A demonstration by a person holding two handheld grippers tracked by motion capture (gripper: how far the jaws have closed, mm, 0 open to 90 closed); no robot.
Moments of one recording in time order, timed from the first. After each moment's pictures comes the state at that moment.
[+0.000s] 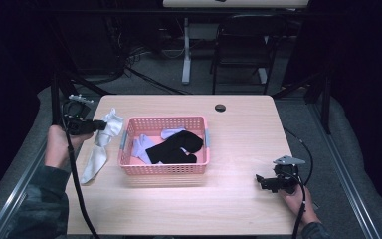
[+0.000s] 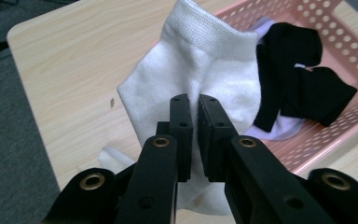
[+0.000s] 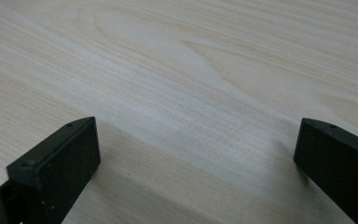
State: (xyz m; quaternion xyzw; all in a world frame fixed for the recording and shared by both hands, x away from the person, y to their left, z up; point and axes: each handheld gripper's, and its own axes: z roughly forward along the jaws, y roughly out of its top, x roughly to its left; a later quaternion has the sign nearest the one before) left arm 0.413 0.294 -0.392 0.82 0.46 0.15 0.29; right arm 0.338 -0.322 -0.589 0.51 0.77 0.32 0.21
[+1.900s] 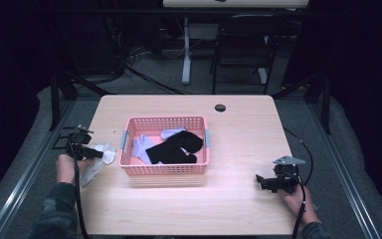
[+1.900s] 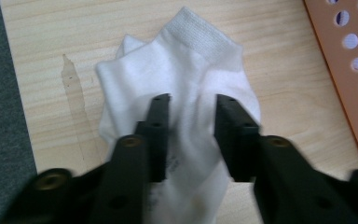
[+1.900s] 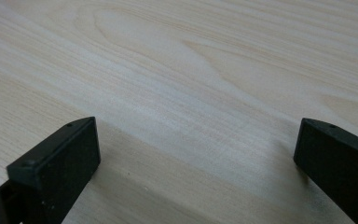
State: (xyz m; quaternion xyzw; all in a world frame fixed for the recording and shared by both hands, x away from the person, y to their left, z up) left arm 0.434 0.342 -0.538 0.78 0.59 0.07 0.21; right arm 0.338 -0.322 -0.589 0.51 0.77 0.32 0.21
